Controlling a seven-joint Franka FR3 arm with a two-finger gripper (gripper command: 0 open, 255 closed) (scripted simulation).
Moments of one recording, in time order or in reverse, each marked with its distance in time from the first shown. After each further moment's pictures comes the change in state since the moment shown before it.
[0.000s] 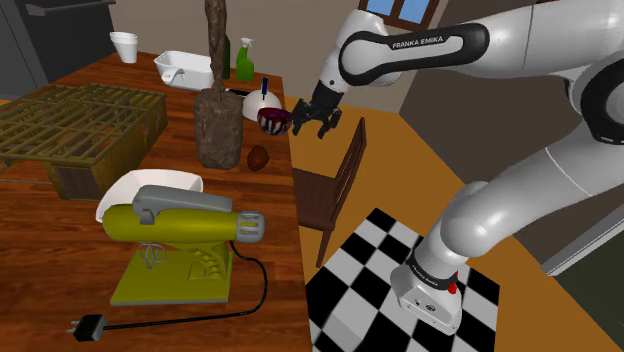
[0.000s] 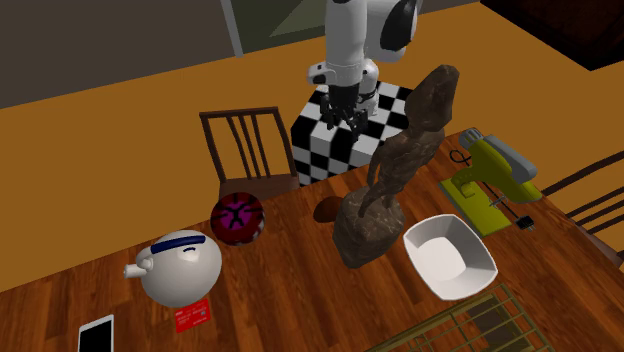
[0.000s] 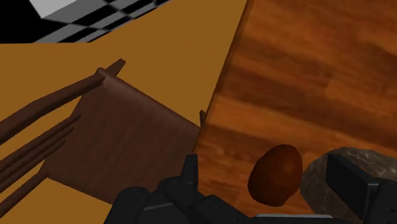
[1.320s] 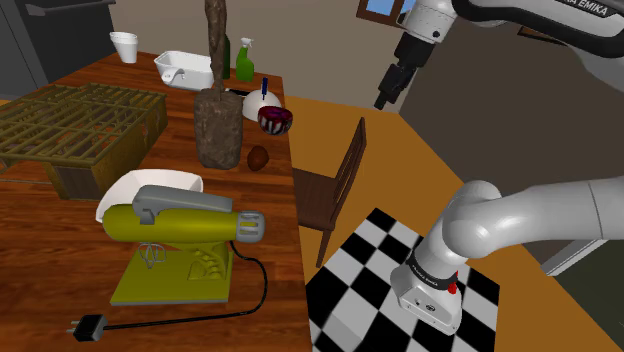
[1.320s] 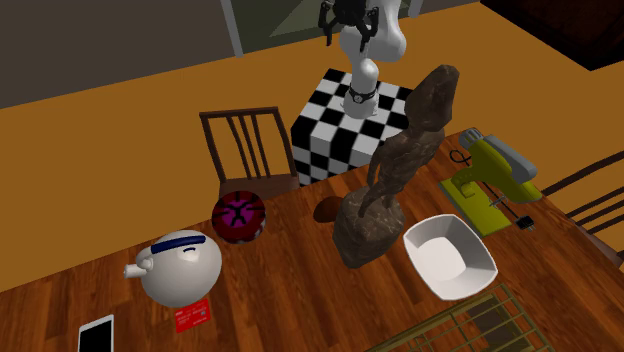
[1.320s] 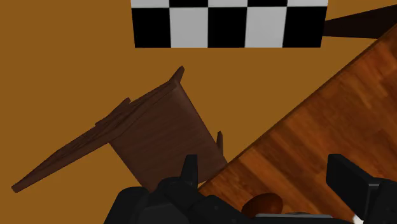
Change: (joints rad) arm 0.047 -0.455 -0.143 0.094 -0.196 -0.618 -0.432
